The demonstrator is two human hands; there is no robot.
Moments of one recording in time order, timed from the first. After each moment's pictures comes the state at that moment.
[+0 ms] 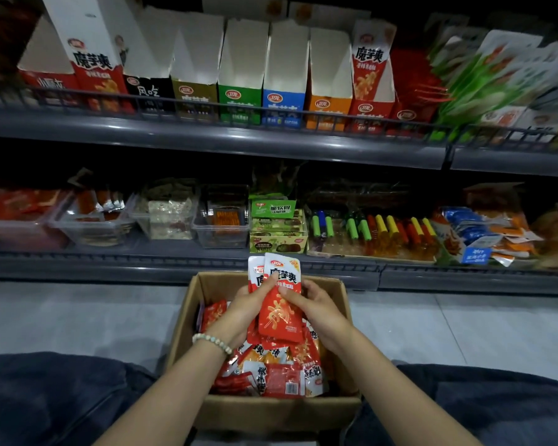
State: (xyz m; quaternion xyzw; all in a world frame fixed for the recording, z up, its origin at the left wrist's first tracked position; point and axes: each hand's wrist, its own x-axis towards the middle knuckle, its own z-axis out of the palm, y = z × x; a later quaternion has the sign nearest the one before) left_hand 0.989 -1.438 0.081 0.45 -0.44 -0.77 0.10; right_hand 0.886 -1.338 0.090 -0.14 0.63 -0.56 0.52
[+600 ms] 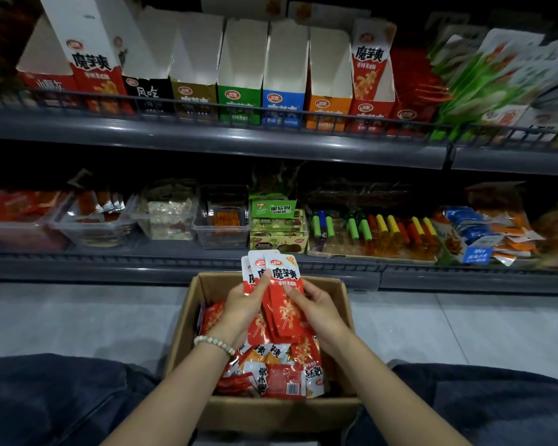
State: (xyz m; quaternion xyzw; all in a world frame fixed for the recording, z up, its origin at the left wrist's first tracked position) left_hand 0.991 -1.434 0.089 0.47 -0.46 -0.74 0.16; right_hand 0.890 -1.338 0.086 -0.14 0.61 -0.60 0.50
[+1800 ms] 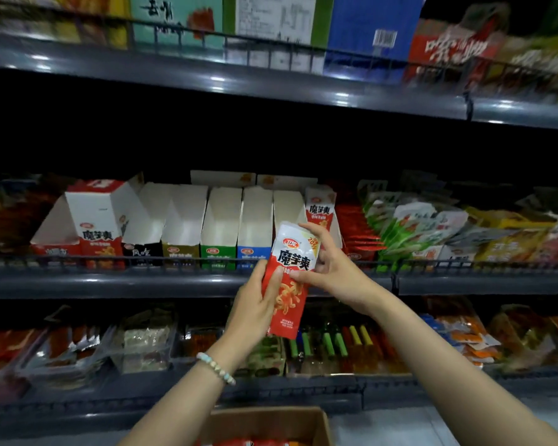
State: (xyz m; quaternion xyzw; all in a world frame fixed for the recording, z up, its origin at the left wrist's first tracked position) left_hand 0.915 -1.480 0.313 0.19 -0.74 -0.57 0.31; right_hand 0.776 -1.391 0.361 -0.50 0.60 -0.55 0.30
